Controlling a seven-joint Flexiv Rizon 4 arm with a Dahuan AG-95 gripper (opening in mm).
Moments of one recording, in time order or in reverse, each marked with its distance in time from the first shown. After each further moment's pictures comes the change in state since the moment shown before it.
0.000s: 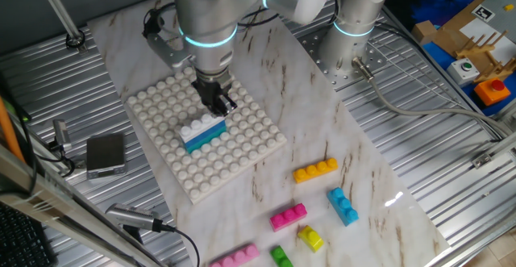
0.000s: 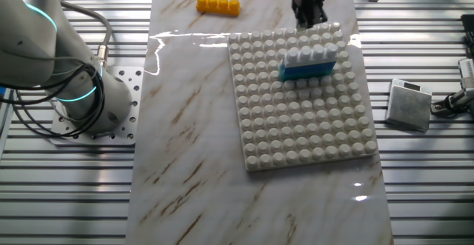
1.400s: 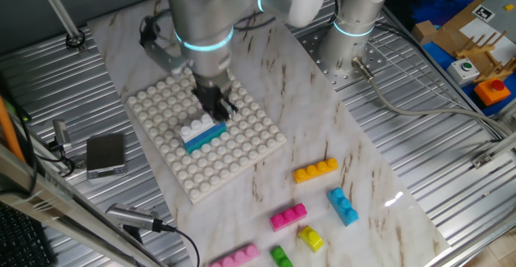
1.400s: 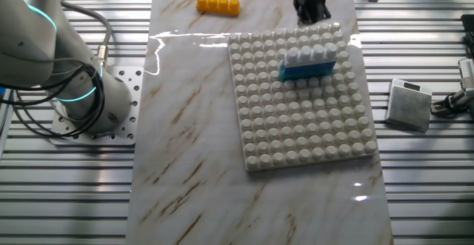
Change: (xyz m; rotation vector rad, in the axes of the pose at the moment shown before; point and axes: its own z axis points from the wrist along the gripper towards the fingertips) arm -0.012 0.036 0.002 -0.039 0.004 -0.023
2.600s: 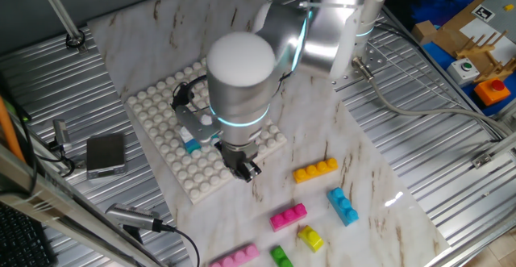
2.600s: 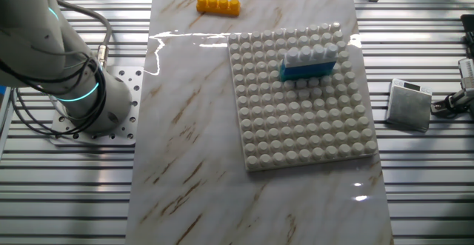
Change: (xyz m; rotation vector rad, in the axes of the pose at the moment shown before) arm -0.042 0.104 0.034 -0.006 -0.039 0.074
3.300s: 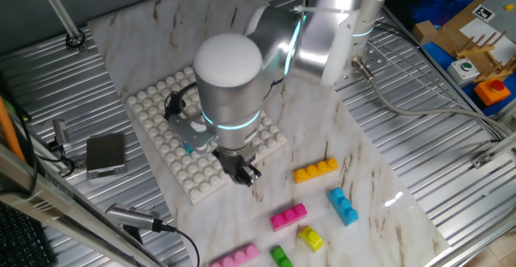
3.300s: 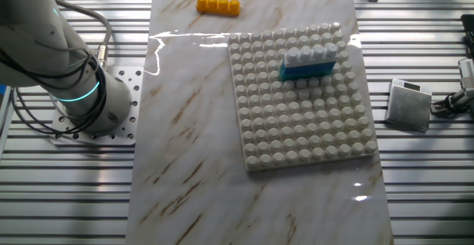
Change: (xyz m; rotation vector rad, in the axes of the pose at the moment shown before) arm -0.019 0.030 0.013 -0.057 0.014 -0.068
